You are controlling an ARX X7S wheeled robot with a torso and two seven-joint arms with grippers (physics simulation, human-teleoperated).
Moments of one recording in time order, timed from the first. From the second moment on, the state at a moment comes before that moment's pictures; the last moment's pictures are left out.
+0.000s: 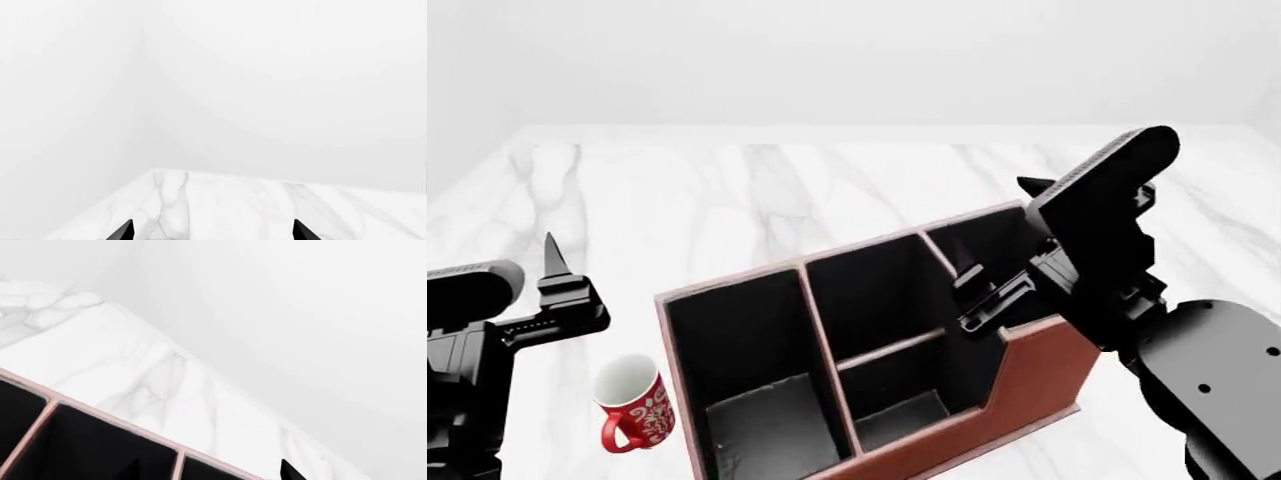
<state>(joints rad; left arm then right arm) -0.22 -0.33 -0.31 0.93 -0.39 -1.03 -0.33 0.72 0.62 -0.27 -0.64 0.47 1.10 -0.14</state>
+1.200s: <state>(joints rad) -0.24 -0.35 -0.31 0.90 -0.42 -1.03 -0.36 0.93 1.07 -0.44 -0.88 0.61 1.27 -0.52</state>
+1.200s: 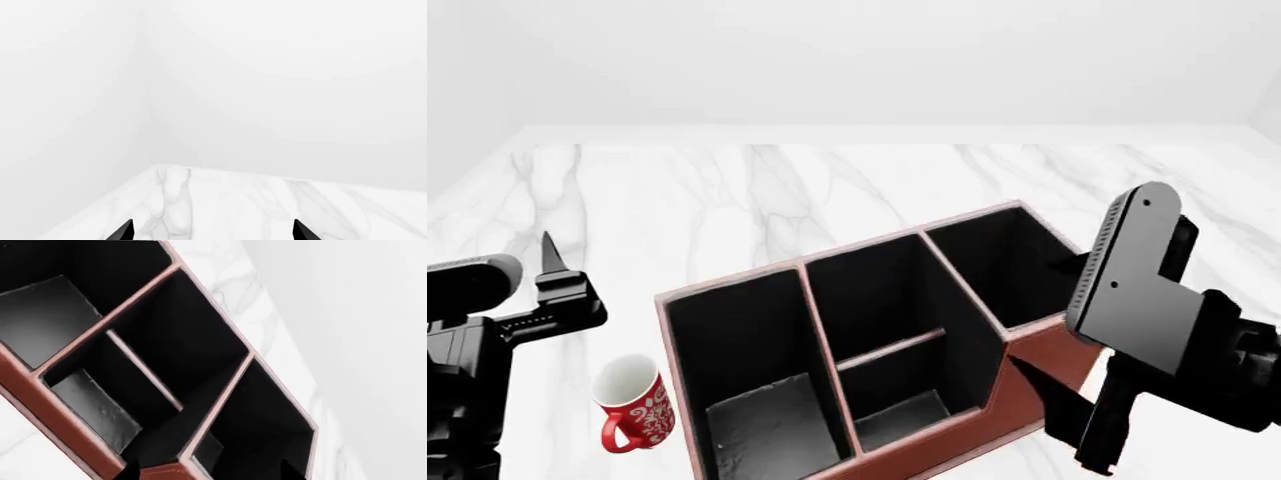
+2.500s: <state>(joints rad) -0.23 -0.36 -0.31 0.88 -0.45 -1.02 -0.39 1.93 1.36 -1.69 -1.03 1.17 1.01 -0.09</state>
